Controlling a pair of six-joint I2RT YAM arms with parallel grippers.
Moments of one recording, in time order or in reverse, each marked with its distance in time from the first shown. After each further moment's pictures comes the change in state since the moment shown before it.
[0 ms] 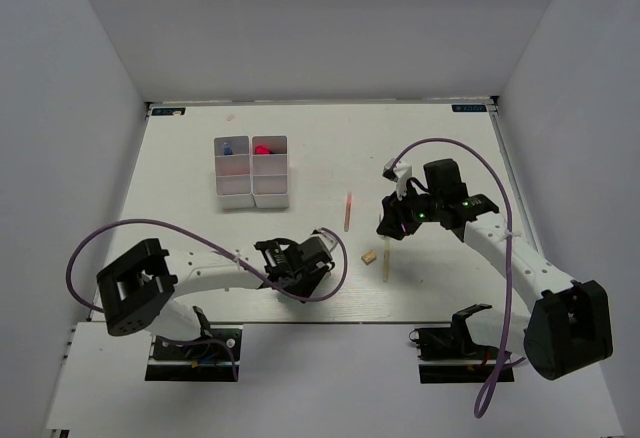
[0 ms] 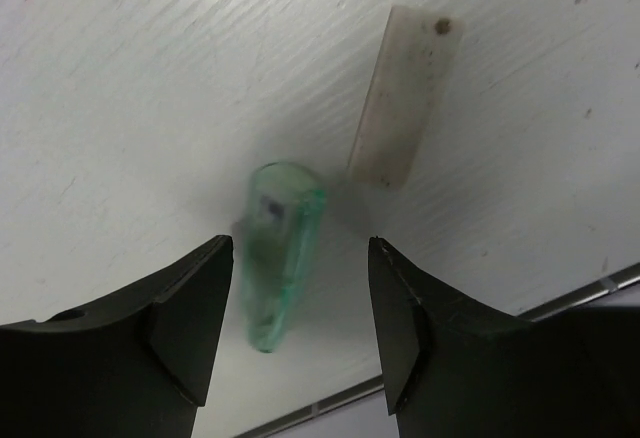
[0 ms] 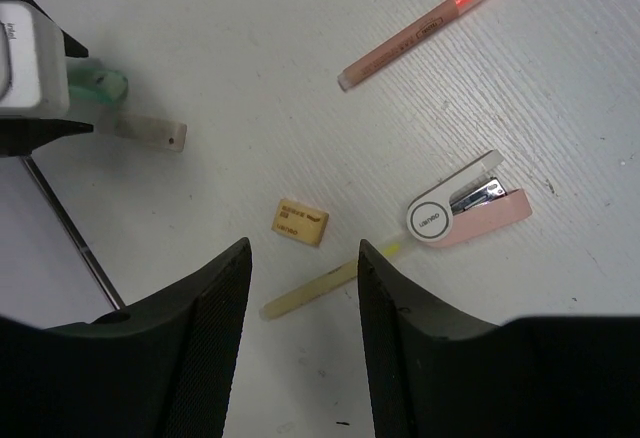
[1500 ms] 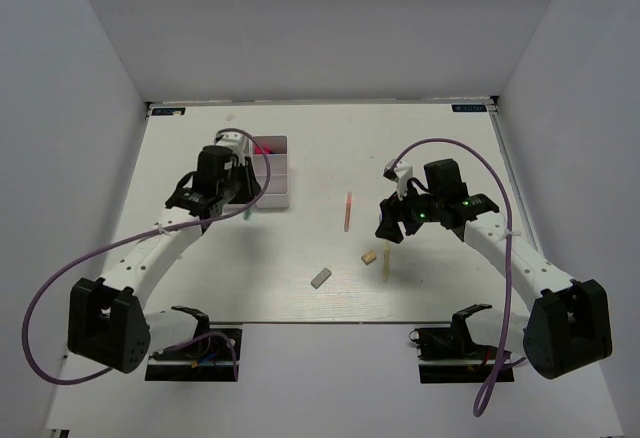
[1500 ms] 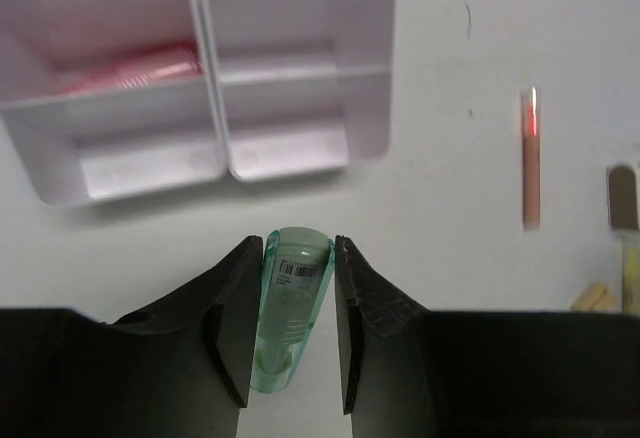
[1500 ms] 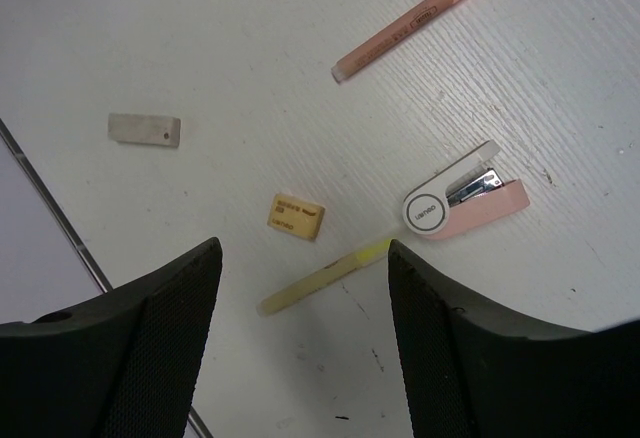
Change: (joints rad) left arm 0.769 -0.216 0.130 0.201 0.246 0.104; right arm -0.007 0.005 0.000 -0.011 0.010 -0.001
